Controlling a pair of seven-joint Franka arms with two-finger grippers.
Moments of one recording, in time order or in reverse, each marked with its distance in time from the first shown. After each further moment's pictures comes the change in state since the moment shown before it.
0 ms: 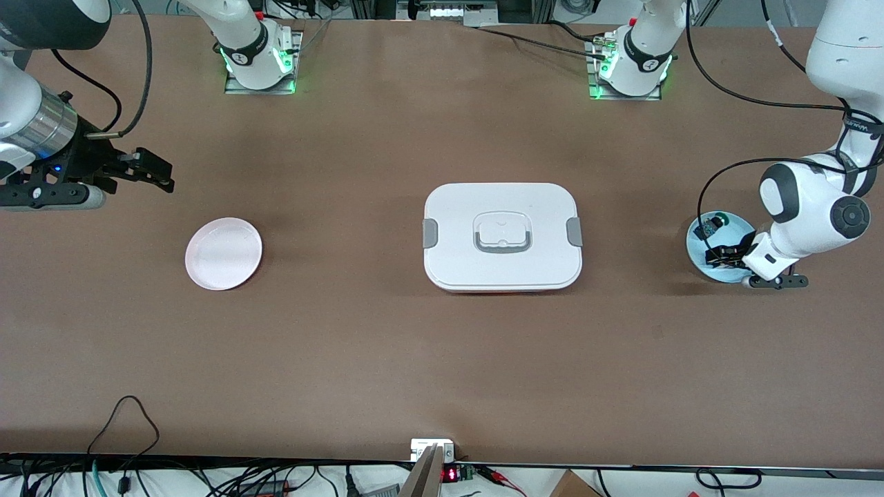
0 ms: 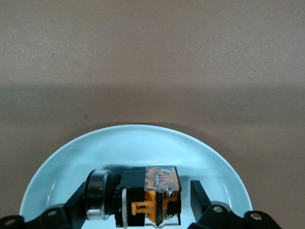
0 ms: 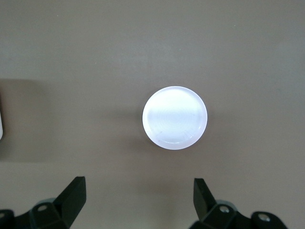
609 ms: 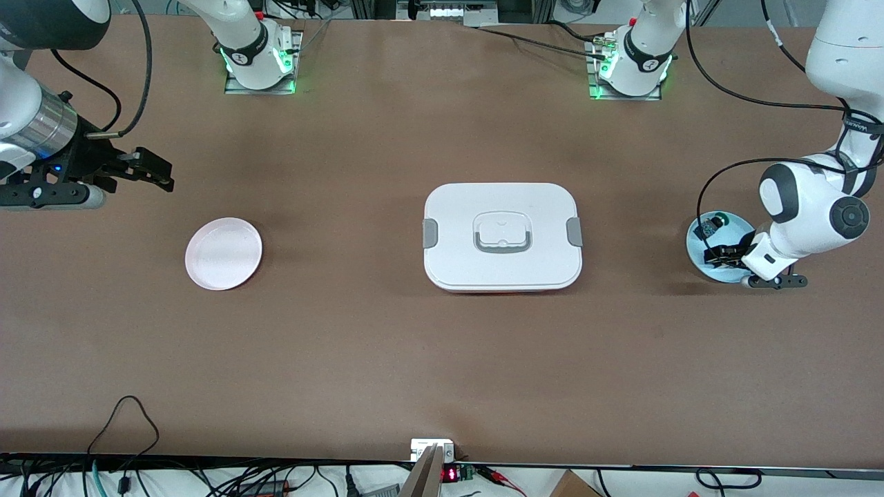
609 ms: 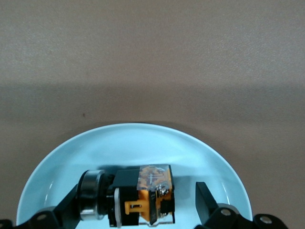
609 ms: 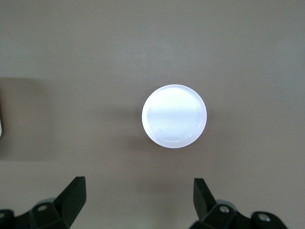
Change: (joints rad) left arm -0.001 0.000 0.000 0.000 0.000 -0.005 -0.002; right arm 0.000 0.000 0.000 0.000 -0.001 -0.007 0.000
